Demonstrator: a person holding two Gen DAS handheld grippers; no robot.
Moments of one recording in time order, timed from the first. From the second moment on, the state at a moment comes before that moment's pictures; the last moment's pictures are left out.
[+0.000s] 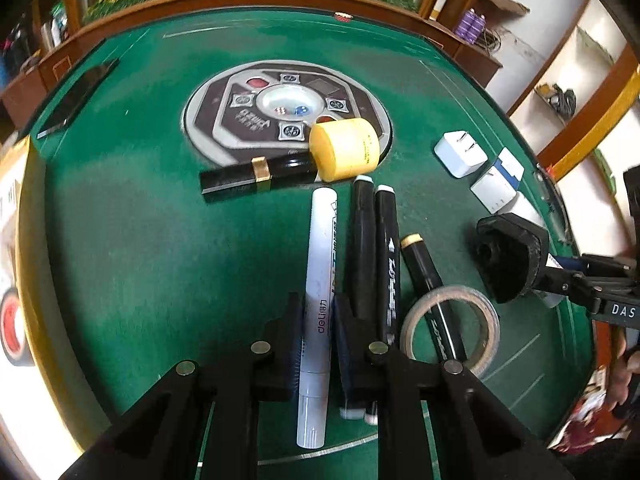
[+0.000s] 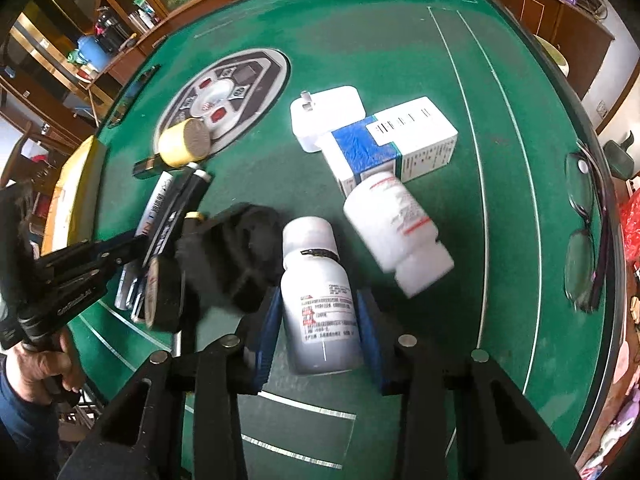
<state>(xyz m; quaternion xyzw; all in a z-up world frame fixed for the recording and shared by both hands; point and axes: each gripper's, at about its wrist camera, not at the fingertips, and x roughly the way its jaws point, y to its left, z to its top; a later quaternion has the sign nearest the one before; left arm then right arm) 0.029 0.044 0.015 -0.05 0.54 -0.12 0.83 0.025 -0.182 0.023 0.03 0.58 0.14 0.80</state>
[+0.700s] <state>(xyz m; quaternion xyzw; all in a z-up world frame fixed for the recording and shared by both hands) -0.016 0.088 0.071 -0.12 0.48 -0.12 0.86 0.001 -0.136 0.076 0.07 0.51 0.25 0.82</state>
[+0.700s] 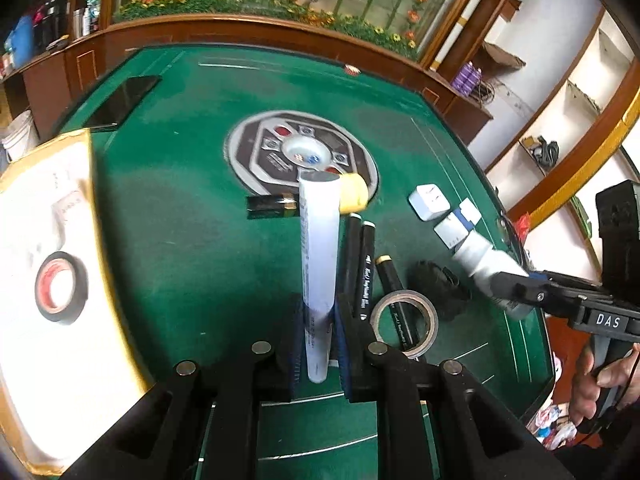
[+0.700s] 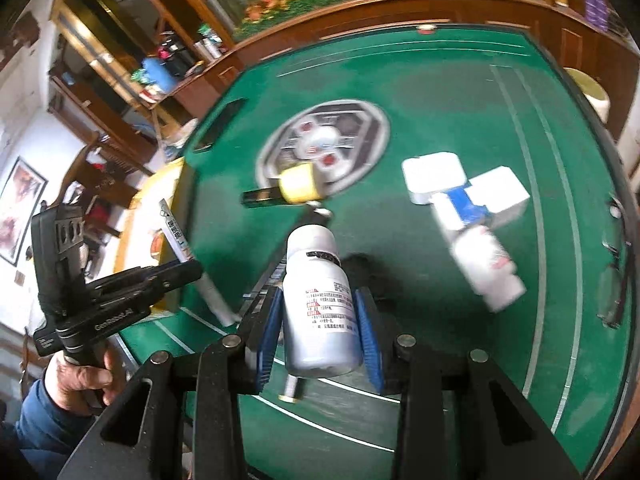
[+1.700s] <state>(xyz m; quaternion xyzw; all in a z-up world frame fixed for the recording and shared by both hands) -0.091 0.226 0.102 -0.23 0.41 -0.01 0.88 -0.020 0.030 0.098 -0.02 0.49 0.40 0.77</state>
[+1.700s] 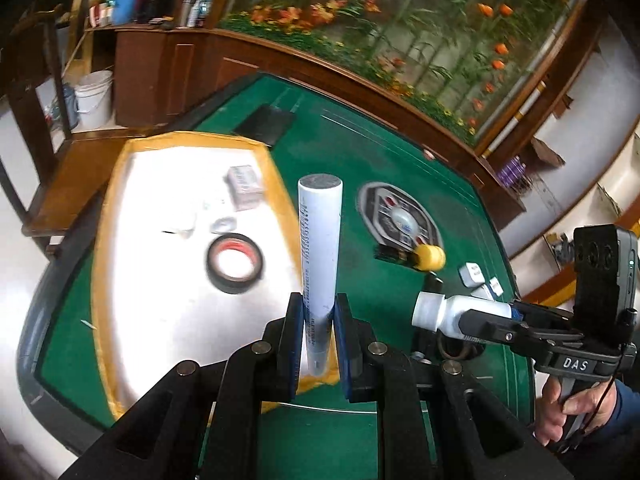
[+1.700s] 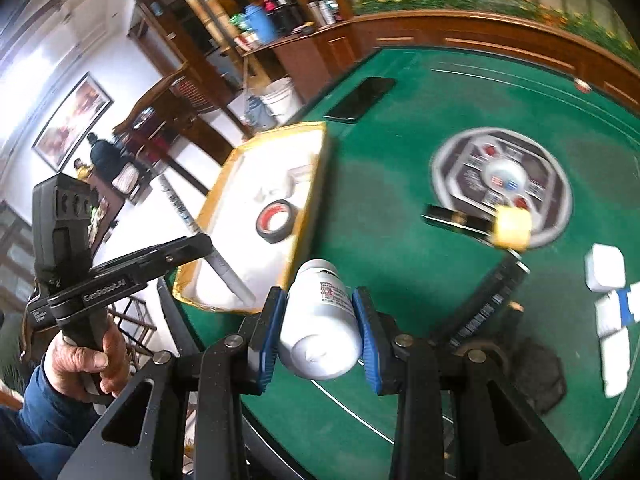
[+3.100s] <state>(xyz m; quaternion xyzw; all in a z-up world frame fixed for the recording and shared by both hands) -0.057 0.299 0.029 -0.25 0.50 -0.02 0.83 -0.016 0.160 0.025 -0.09 0.53 0.42 0.73</state>
